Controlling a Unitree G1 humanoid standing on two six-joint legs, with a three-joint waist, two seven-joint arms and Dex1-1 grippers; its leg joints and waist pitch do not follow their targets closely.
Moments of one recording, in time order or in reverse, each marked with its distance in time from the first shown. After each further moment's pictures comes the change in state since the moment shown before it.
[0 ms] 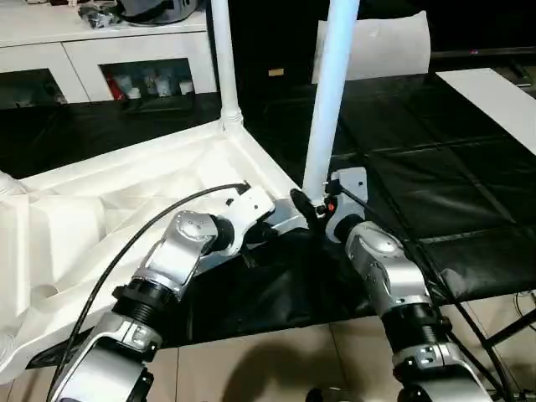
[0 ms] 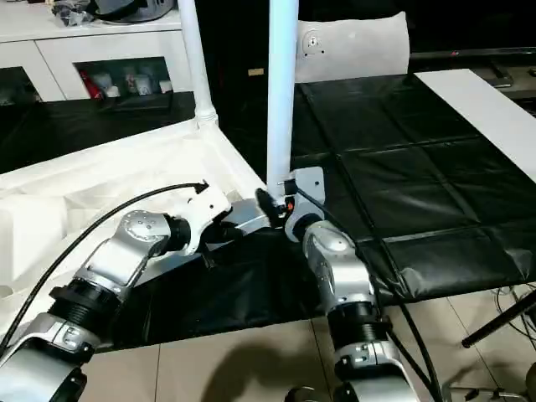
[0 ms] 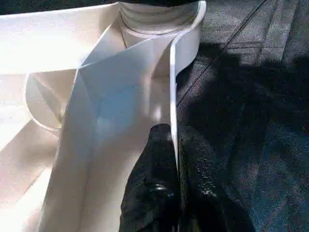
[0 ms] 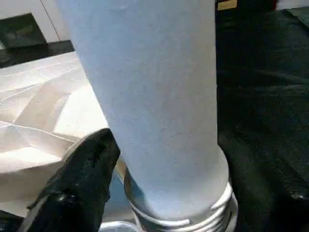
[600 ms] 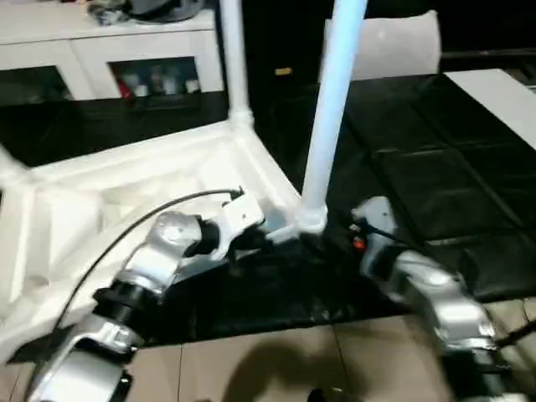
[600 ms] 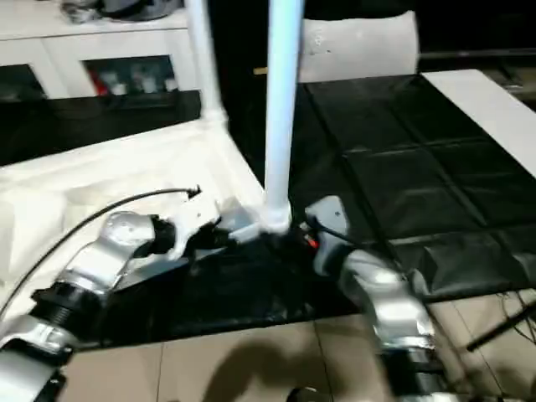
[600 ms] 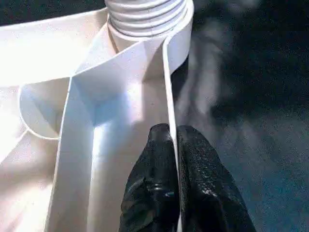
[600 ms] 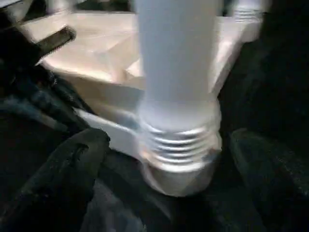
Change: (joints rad) left arm 0.018 0.157 -0.039 0.061 -0.054 -0.280 -0.271; right arm 0.231 -0.363 0.074 -0.289 0.100 0.012 0.506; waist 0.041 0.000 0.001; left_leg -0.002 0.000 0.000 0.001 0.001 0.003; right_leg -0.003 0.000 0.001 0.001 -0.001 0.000
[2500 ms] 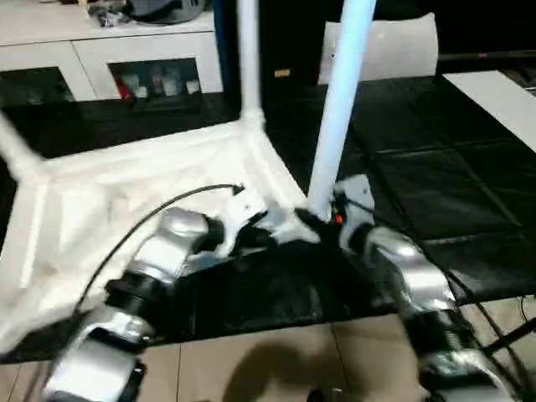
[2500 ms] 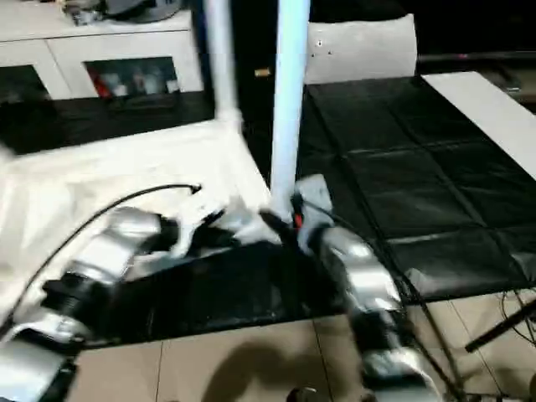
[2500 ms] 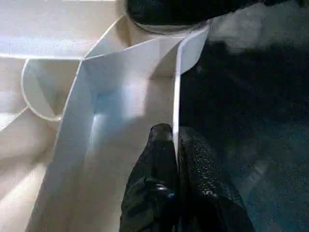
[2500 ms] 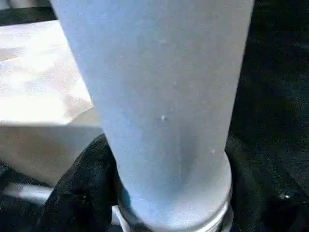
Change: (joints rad) left arm -0.050 -0.150 0.065 0.010 0.010 0.271 0.185; right arm -0.241 0.307 -0.034 0.265 -0.133 0.096 -0.446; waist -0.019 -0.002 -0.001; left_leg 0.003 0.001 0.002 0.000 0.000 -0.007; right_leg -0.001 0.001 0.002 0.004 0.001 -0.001
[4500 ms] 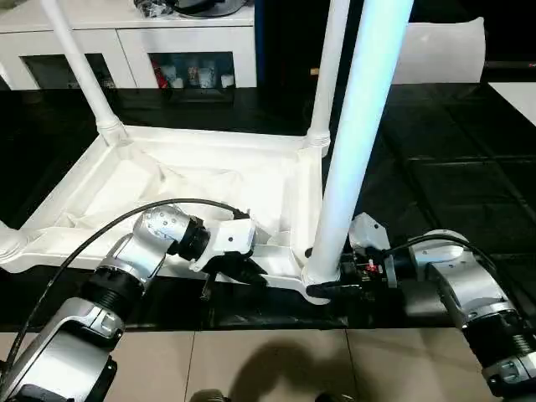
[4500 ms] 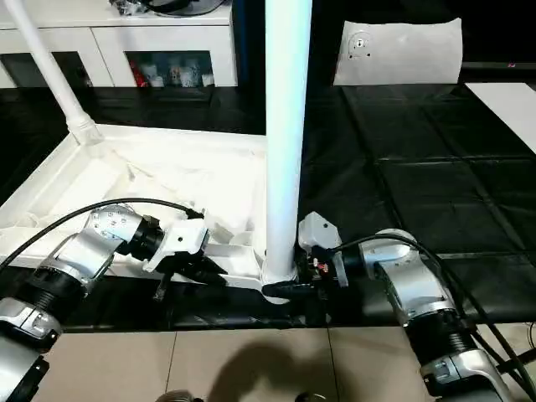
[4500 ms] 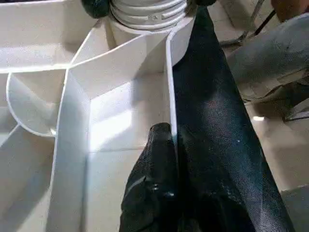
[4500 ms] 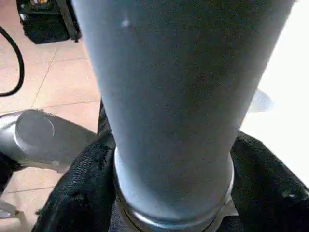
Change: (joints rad) left arm -0.027 0.197 -0.143 0.104 -0.045 -0.495 -0.559; right arm 0.073 -0.422 0.230 -0.068 0.098 -0.266 0.967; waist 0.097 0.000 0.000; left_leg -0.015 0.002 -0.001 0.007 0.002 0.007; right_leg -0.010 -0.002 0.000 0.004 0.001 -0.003
